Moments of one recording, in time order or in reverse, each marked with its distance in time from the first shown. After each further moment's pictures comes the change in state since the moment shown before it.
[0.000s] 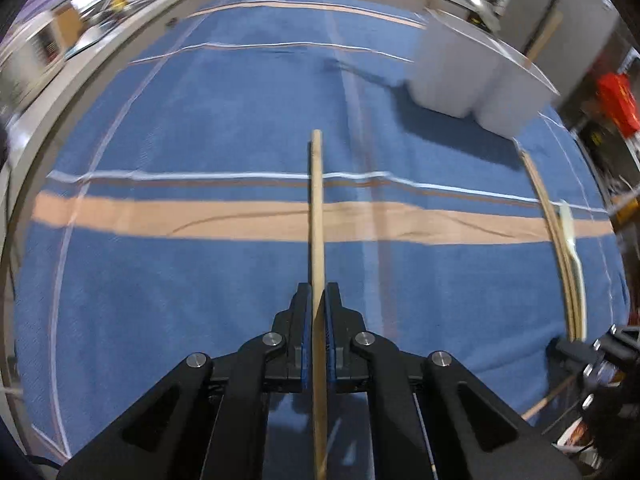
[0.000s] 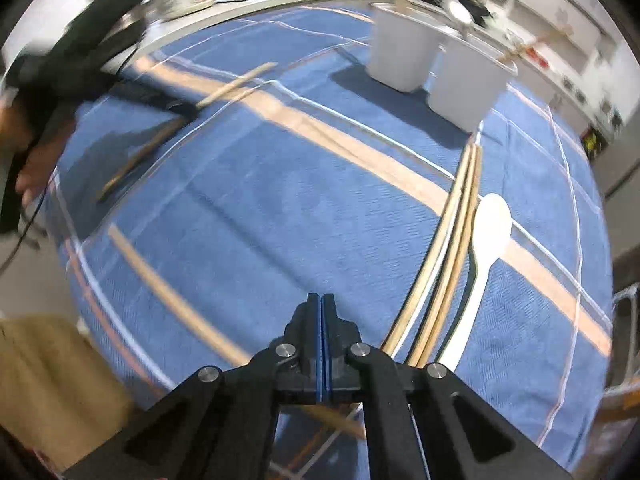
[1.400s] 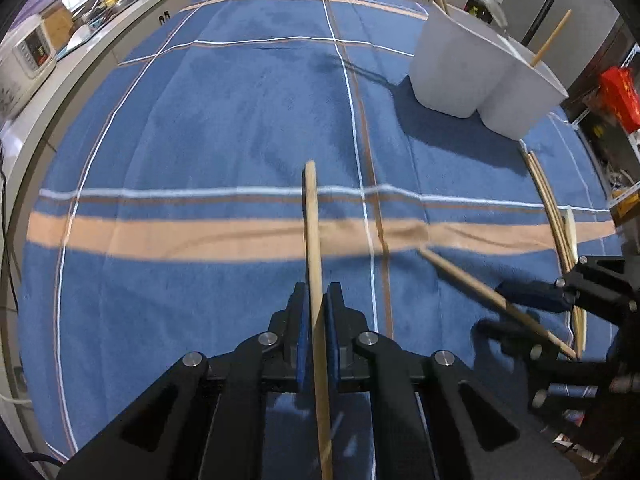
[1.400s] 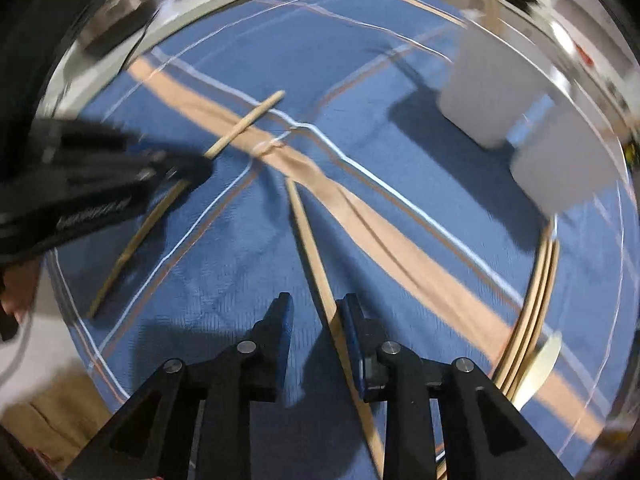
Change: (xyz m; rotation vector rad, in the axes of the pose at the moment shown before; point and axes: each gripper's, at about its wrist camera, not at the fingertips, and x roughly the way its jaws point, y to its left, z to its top) left arm 0.014 -0.010 0.031 0.046 0.063 0.000; right arm 0.046 0.019 0.092 -0.132 0.146 0.097
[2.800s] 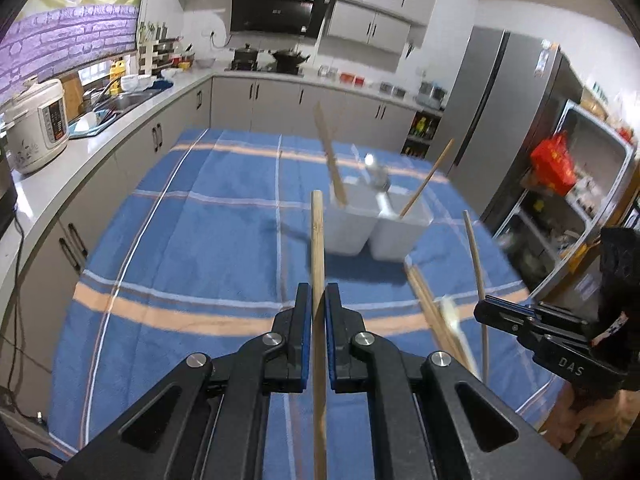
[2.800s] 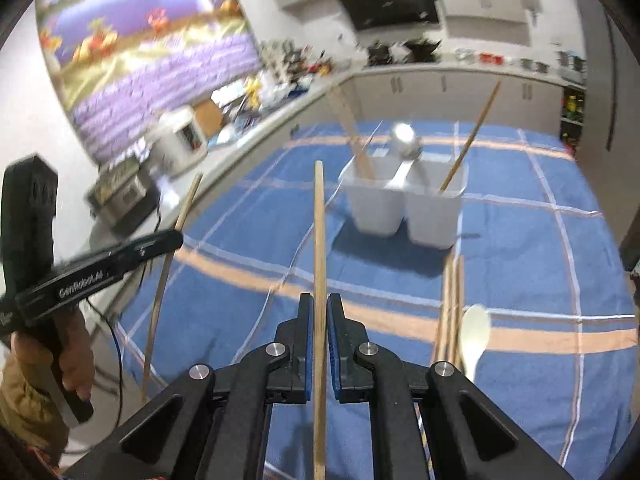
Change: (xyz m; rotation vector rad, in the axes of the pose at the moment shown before) left arm -0.171 -0.028 -0.032 -0.008 -0.501 -0.164; right arm -0.147 -0.051 -0.092 0.412 -0.575 0.073
